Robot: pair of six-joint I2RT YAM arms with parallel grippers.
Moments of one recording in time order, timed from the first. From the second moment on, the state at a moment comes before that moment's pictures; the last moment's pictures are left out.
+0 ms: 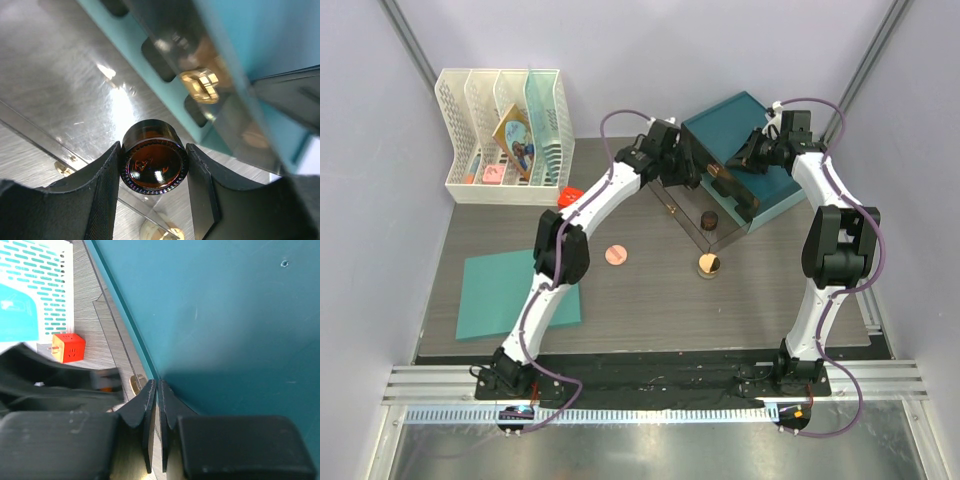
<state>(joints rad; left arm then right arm) -0.63 2.44 2.39 -0.60 0.13 -0.71 -0.03 2.02 1.68 -0.45 -0.56 0.42</state>
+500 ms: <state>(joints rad) -0.65 2.49 2.38 -0.61 0.16 -0.65 -0.03 2.02 1.68 -0.45 -0.56 0.42</state>
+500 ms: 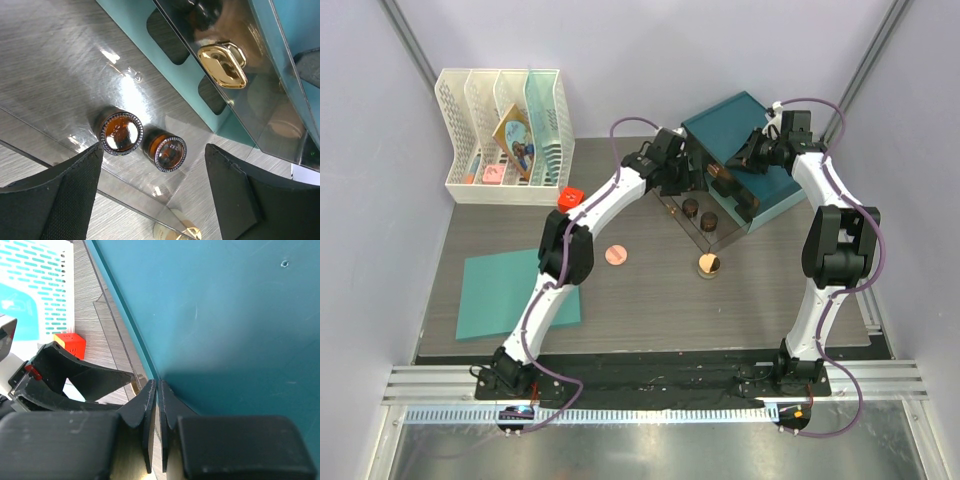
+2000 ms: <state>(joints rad) -0.98 2.32 2.07 -0.80 0.04 -0.42 -0.03 1.99 1.62 -0.37 -0.56 0.42</state>
